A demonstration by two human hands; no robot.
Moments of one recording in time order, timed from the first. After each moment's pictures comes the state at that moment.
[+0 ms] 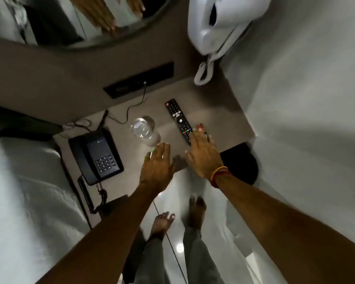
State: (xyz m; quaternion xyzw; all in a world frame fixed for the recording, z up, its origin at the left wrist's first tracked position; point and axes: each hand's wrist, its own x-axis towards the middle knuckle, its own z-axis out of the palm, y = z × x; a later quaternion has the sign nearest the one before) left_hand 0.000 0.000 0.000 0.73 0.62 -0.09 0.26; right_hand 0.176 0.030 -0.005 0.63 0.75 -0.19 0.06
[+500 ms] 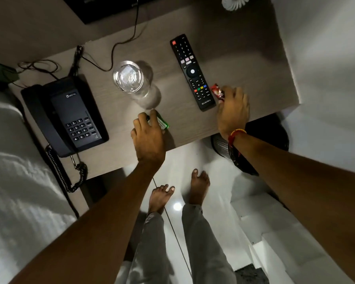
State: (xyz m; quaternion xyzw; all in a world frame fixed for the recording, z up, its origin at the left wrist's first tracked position) left_hand -0.003 0.002 -0.131 0.59 0.77 -0.08 0.22; right_hand 0.206 0.070 -0.139 0.78 0.60 -0.16 -0.03
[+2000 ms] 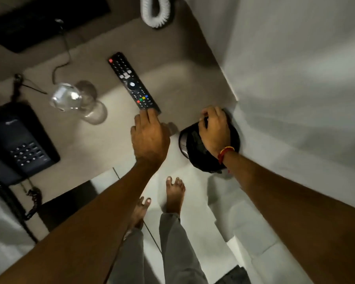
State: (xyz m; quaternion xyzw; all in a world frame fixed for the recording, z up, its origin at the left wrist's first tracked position) left_hand 0.137 0.020 -0.080 0.66 0.72 0.06 0.22; right_hand 0.313 0.018 -0.105 0.77 0.56 -0.25 -0.16
